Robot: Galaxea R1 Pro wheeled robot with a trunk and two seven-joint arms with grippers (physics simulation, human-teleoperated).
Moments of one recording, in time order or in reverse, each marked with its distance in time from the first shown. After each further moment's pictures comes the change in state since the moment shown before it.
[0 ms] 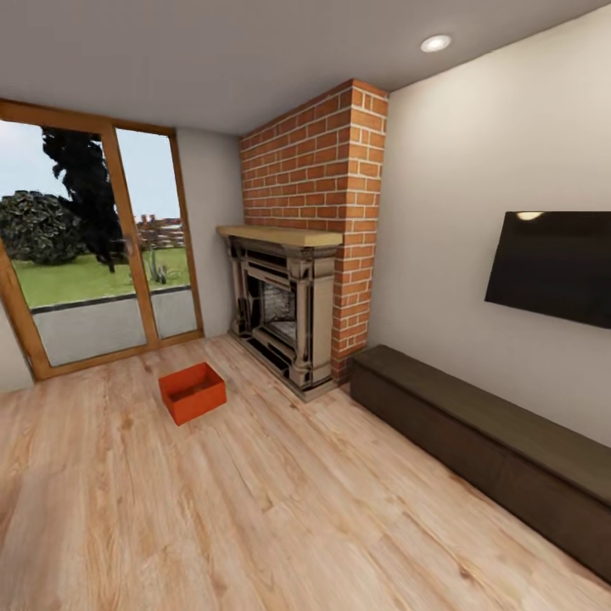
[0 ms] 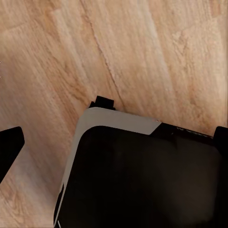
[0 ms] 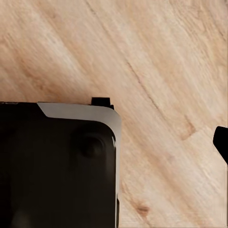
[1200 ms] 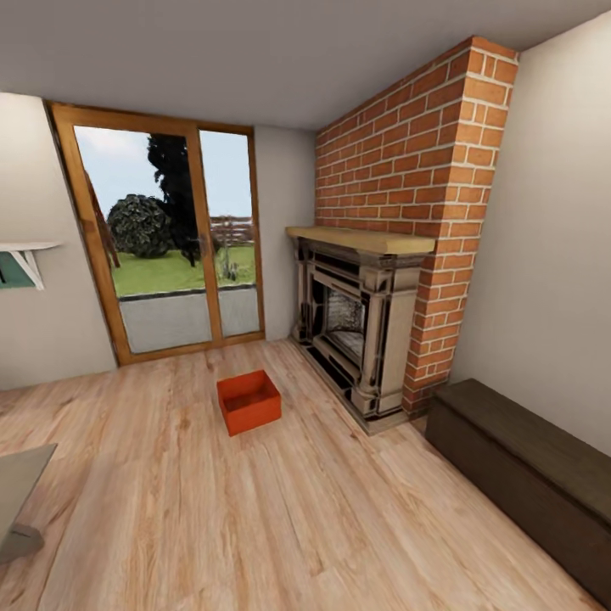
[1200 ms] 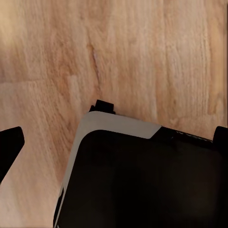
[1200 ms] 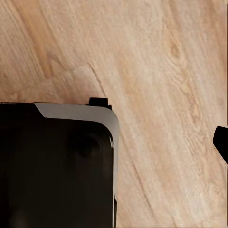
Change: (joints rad) left arm 0.000 0.000 -0.001 0.000 0.001 -0.017 0.000; right arm 0.000 -0.005 0.001 0.000 0.001 -0.002 0.000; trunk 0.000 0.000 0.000
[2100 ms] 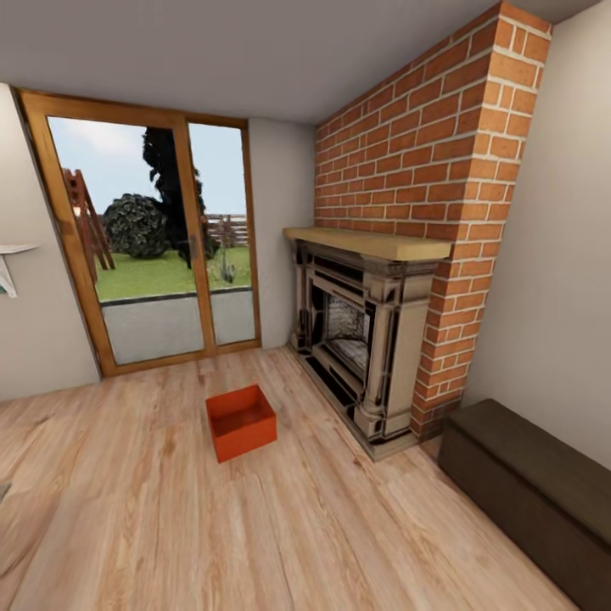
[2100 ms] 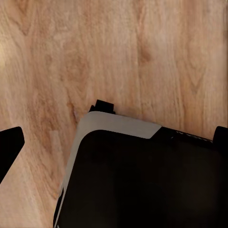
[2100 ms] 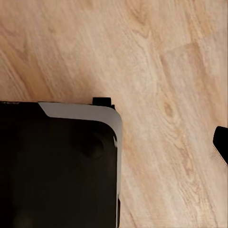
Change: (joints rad) left arm 0.000 0.000 0.000 0.000 0.000 0.000 0.000; right arm 0.000 0.007 0.000 0.000 -0.001 0.002 0.001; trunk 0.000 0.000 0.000
